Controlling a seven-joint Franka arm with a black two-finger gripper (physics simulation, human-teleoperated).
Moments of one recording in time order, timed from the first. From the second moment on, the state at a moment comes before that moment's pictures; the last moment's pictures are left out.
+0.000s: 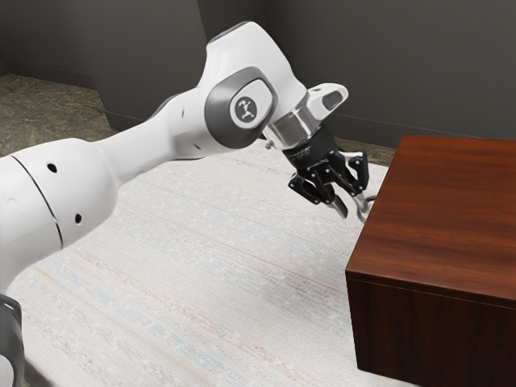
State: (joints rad) arm -0.01 0.39 -0.10 -1.27 -0.33 1.89 -0.34
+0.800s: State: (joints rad) arm 0.01 0.37 -0.10 -1.30 -0.33 1.91 -0.33
